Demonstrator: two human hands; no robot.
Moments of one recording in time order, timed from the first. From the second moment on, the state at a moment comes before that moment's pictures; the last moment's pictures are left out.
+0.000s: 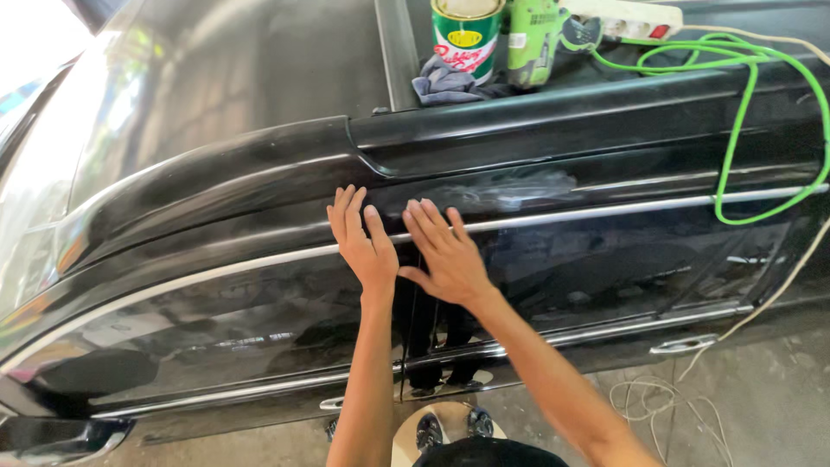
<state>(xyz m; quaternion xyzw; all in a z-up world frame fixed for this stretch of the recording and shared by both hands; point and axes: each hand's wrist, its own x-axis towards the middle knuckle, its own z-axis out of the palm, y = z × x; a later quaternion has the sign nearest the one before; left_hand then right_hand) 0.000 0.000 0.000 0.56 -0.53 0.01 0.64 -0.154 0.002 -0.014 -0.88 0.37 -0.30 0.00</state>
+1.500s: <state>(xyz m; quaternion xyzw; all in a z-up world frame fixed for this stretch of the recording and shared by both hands) 0.034 0.025 0.008 0.54 -0.56 0.02 0.63 -0.093 0.006 0.009 -0.89 0.36 -0.27 -0.08</state>
